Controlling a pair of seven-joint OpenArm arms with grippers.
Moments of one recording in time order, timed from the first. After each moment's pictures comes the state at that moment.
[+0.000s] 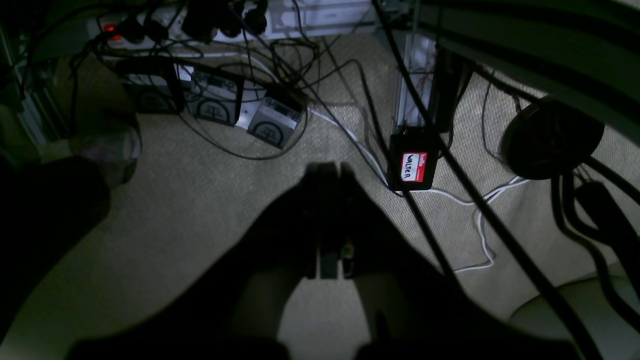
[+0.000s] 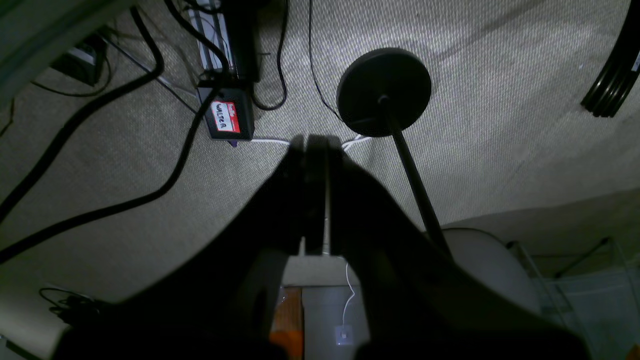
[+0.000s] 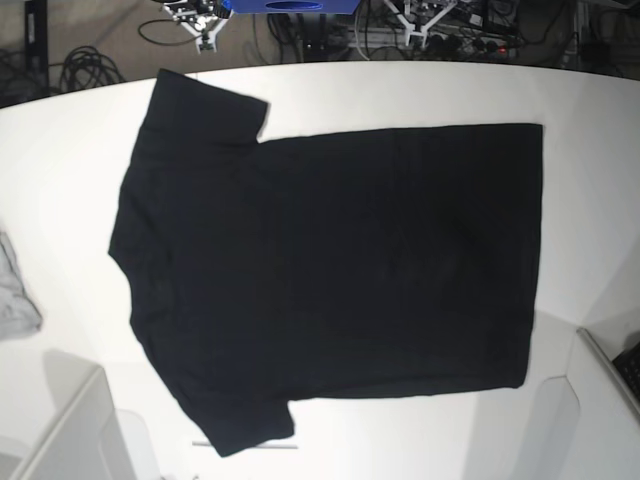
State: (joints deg) left arm 10.7 -2.4 1.3 12.2 0.6 0.5 -0.4; right arm -6.4 2.9 -0.8 8.9 -1.6 0.4 -6.5
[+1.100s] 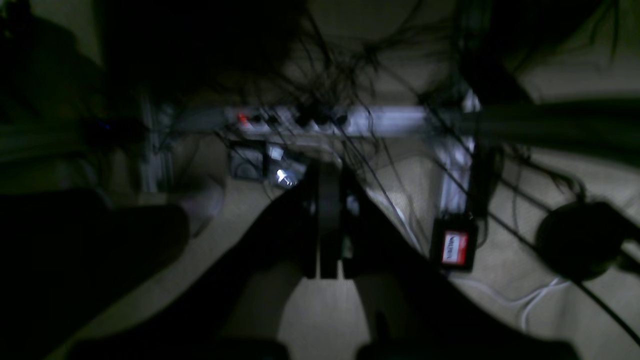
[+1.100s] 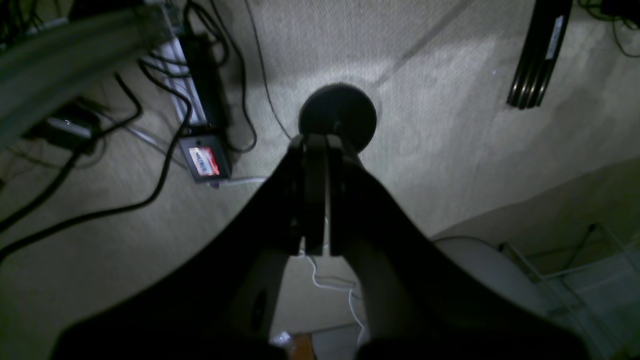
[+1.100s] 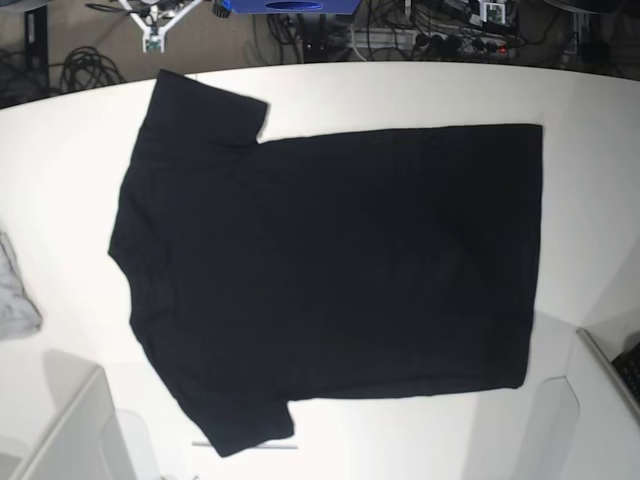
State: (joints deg) left arm 50.6 -13.1 -5.9 75.3 -10.2 0.3 0.1; right arm -39.1 3.1 11.5 75.5 -1.0 0.4 -28.7
